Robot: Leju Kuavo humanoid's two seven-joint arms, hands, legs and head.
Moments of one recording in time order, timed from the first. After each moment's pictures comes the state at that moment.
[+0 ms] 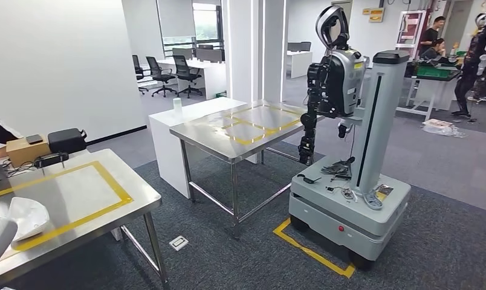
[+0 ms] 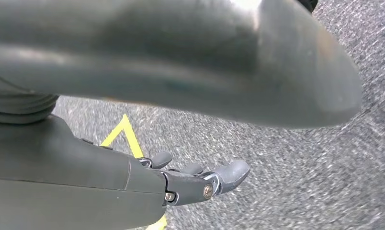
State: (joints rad) left arm -0.42 0.29 0.22 -0.93 -0.97 0.55 -0.30; right arm -0.05 0.08 -1.05 -0.22 1.04 0.52 -0.13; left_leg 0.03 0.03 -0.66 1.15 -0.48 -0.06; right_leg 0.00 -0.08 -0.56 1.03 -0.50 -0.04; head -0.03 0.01
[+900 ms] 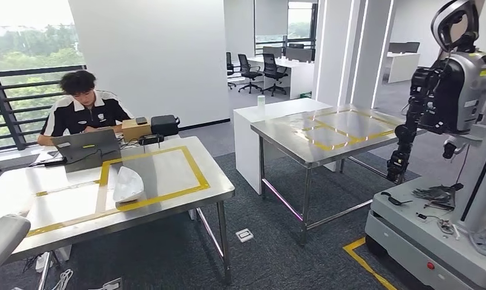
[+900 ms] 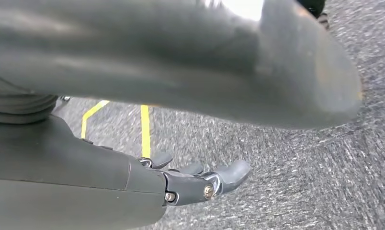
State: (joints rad) left arm -0.44 0.29 0.21 -0.91 -1.04 0.56 -0.32; right arm -0.05 0.08 -1.05 -0.22 1.06 0.53 -0.11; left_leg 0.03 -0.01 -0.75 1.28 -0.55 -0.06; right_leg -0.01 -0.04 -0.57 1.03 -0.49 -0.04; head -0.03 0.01
